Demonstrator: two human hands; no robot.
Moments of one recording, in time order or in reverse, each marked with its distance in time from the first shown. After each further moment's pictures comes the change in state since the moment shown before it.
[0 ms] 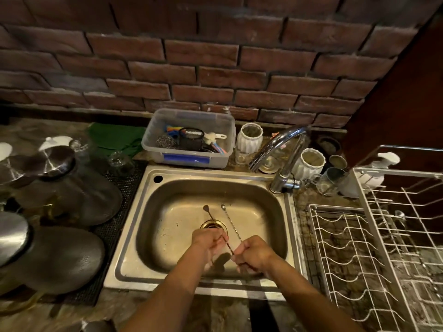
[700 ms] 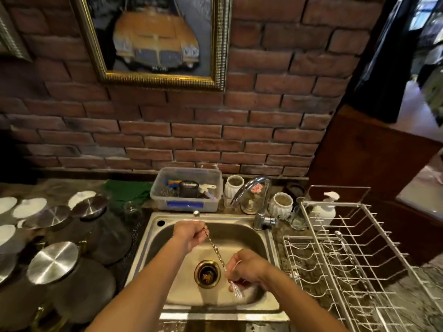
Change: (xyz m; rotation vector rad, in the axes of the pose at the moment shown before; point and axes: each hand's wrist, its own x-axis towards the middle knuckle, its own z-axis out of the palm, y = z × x) left_hand -0.142 0.100 -0.008 -0.043 -0.124 0.298; right_hand -0.159 -0.057 -0.022 -0.079 -0.023 -0.229
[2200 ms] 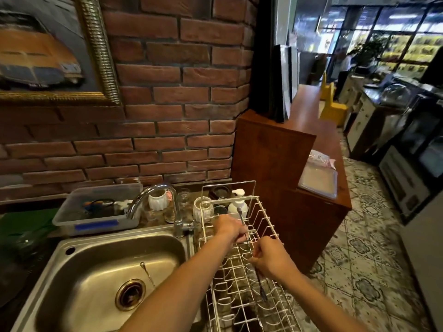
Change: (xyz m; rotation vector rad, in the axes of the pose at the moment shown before) left_hand -0.114 -0.135 0.338 0.549 -0.357 0.115; right_hand -0.129 0.159 -0.223 -0.430 0.632 -0.067
